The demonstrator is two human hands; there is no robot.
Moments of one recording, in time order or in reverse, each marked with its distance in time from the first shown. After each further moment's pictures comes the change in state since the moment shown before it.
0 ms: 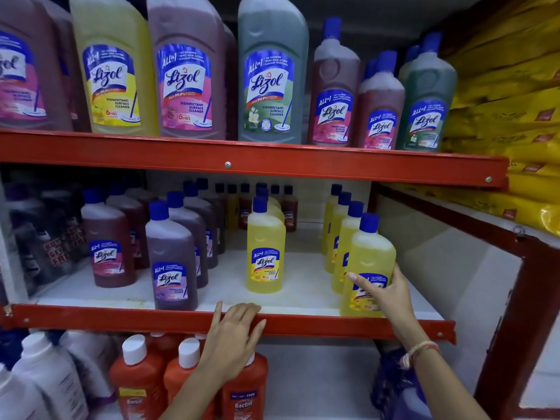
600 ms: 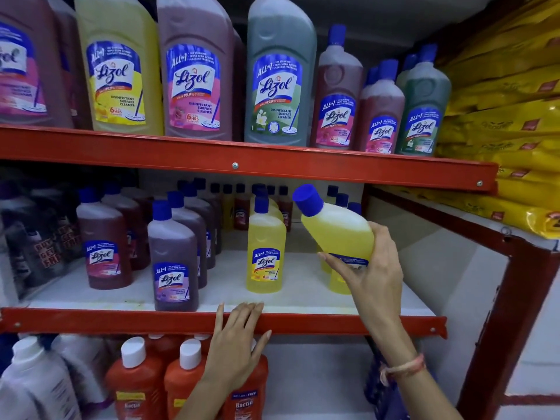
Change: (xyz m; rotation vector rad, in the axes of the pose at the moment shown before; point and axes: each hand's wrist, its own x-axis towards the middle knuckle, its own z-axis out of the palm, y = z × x) left_hand -0.011 -0.001 0.007 0.024 -0.027 0.032; right_hand -0.081 -0.109 0.040 -0.360 0.316 -0.733
